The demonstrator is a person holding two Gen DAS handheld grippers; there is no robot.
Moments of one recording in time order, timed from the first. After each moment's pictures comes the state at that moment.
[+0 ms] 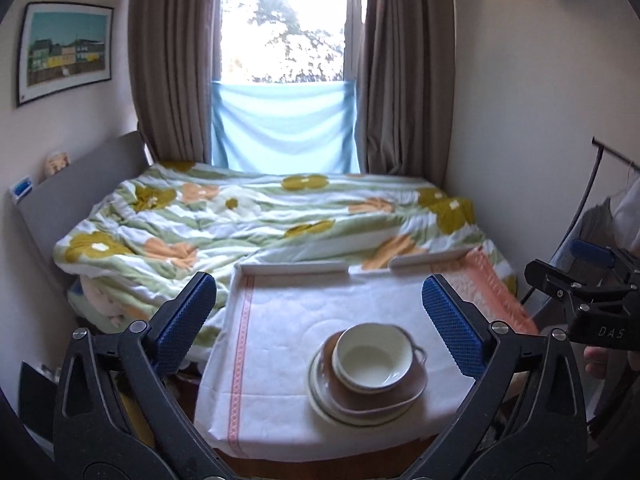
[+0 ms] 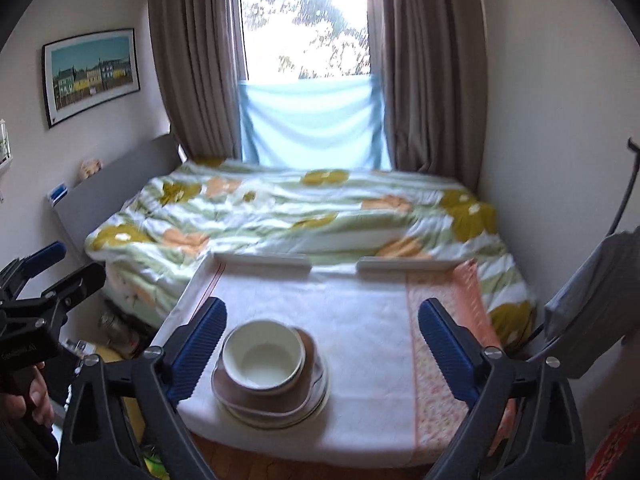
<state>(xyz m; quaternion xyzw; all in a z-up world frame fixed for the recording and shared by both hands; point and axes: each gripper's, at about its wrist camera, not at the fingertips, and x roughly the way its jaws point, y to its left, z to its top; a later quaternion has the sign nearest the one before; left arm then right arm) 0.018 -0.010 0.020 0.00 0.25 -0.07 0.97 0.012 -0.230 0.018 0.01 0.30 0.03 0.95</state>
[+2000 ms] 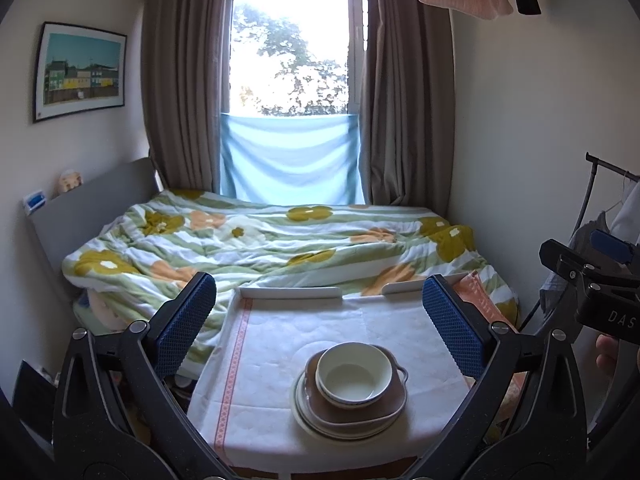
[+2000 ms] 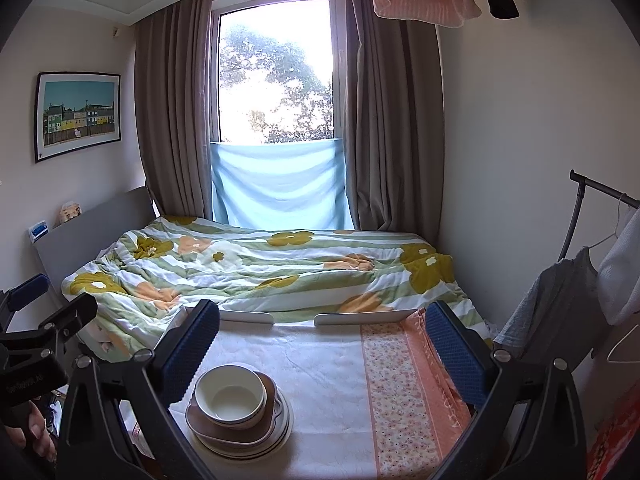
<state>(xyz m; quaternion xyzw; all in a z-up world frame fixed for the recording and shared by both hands) -0.020 -0.045 0.034 0.01 0.20 -0.05 0.98 -0.032 -0.256 0.047 0.01 0.21 -0.02 0.98</state>
